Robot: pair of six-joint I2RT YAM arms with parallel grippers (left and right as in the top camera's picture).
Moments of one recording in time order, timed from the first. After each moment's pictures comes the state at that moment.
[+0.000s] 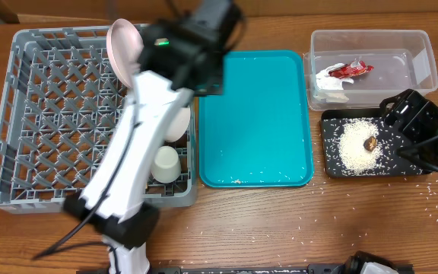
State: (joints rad) left arm -0.51 1.94 2.44 -1.69 -0.26 -0.47; right arm -0.33 1.17 1.43 -1.19 -0.33 0.38
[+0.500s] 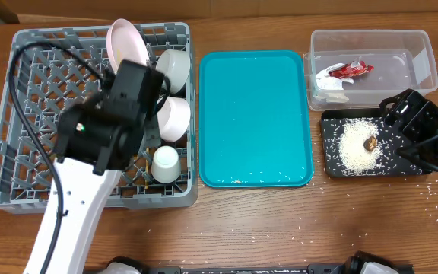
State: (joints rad) left arm -0.34 1.37 1.63 -1.45 -0.38 -0.46; right arm -0.33 1.18 1.43 -1.19 -0.33 0.38
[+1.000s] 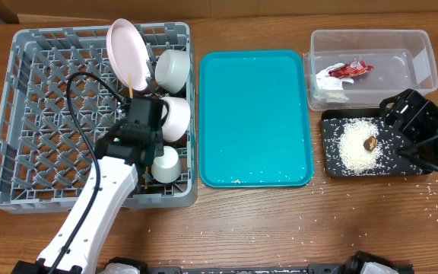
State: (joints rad) left arm -0.21 1.36 0.97 -0.73 -0.39 -0.25; right arm -0.33 1.18 1.43 -1.20 -0.33 0.38
